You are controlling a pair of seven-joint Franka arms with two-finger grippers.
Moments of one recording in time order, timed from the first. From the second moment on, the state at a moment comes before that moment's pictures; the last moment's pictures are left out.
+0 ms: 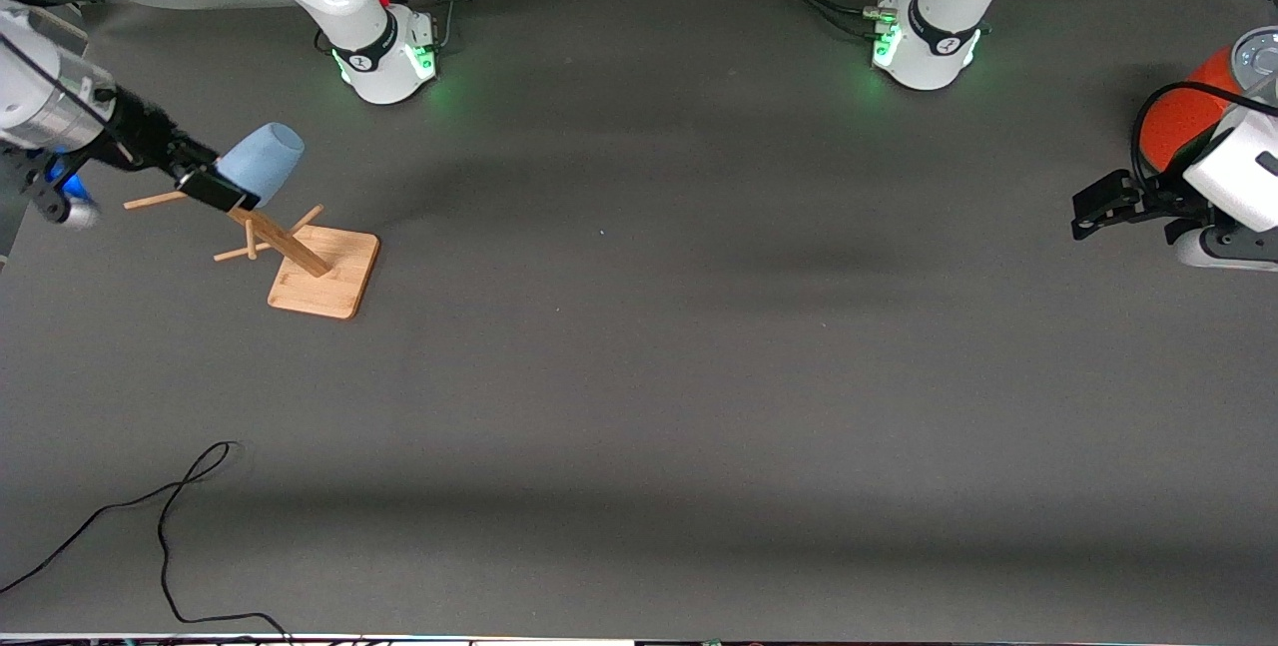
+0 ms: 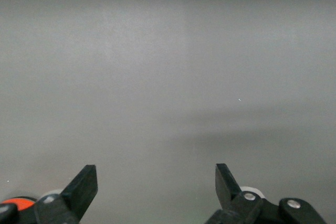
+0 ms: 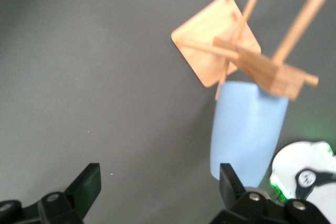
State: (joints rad) left arm -0.04 0.03 -0.01 -1.61 -0.01 1.63 0.02; right arm 0.04 -0.26 -0.05 -2.05 0.17 1.66 0.82
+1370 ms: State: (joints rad) left arm -0.04 0.03 -0.01 -1.61 -0.01 1.63 0.02; right arm 0.04 -0.37 -0.21 -2.39 0.17 1.84 0.81
